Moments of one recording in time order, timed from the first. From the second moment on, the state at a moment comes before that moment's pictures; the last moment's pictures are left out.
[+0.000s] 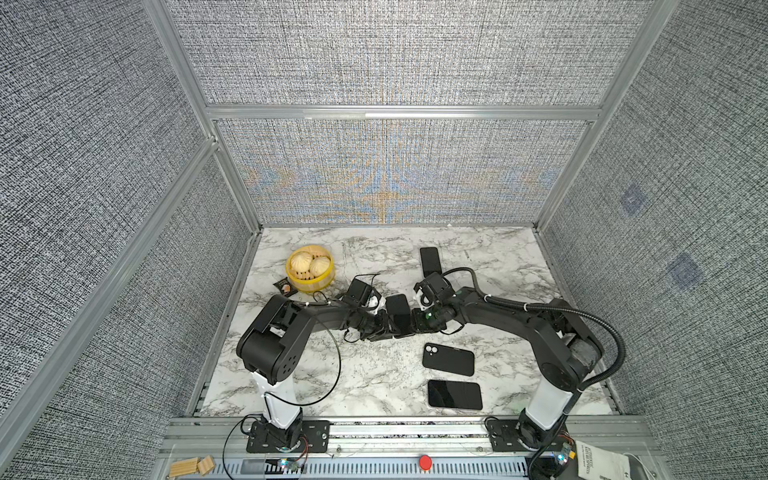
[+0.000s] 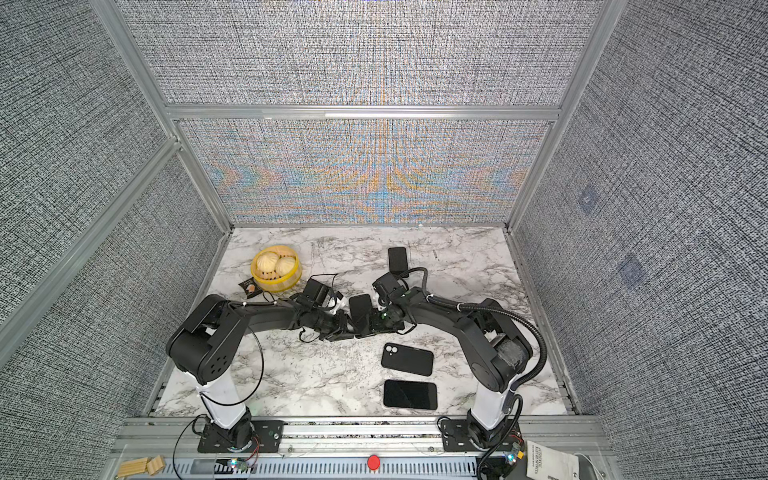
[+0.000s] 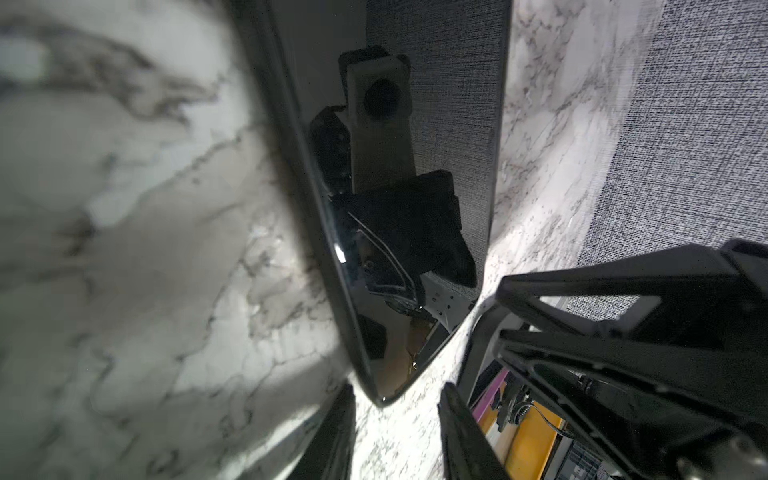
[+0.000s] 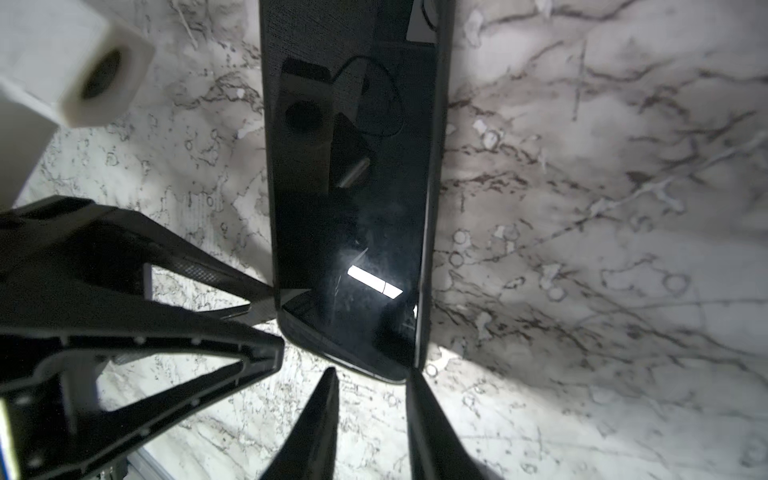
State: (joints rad) left arm -0.55 1.81 0.87 -0.18 0.69 -0.68; right arm 0.65 1.77 1.07 -0.46 -0.27 0.50
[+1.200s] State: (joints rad) left arm -0.54 1.77 0.93 -0.35 0.56 -0.62; right arm 0.69 1.81 1.02 -0.34 -0.32 0.53
